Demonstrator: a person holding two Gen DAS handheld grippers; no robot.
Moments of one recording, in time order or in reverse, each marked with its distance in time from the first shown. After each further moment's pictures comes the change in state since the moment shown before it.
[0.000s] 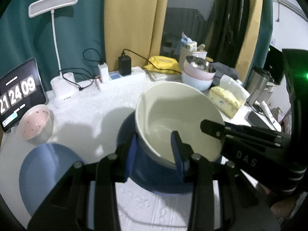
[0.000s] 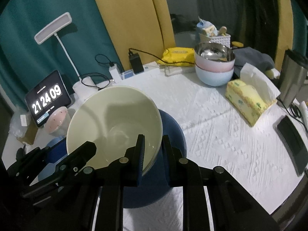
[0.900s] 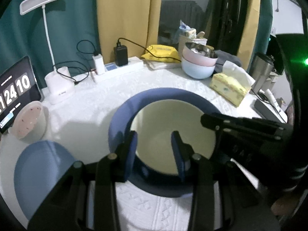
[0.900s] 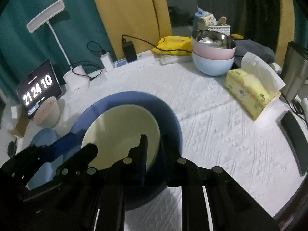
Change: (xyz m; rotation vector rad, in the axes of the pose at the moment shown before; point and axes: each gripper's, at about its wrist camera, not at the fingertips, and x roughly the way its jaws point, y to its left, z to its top) left arm 0.024 -0.007 -0.012 0.047 0.040 0.024; right arm 0.027 -0.008 -0.010 -0.011 0.031 -0.036
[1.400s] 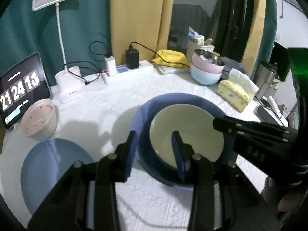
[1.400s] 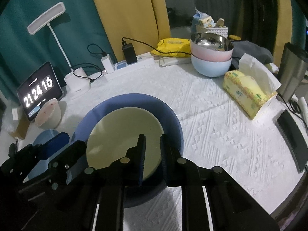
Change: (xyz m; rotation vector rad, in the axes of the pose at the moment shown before) left arm -0.017 0.025 0.001 -0.049 -0.022 0.015; right arm -0.013 0.008 0.000 -0.009 -0.010 -0.010
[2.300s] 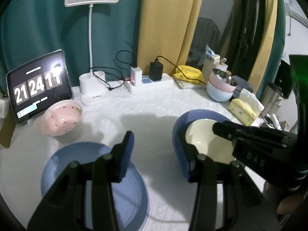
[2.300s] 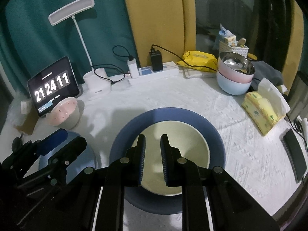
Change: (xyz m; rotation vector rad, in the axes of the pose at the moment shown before) left arm -0.036 0.064 0.004 -0.088 -0.074 0.021; right arm -0.008 0.074 0.016 -0.098 -0.020 0.021
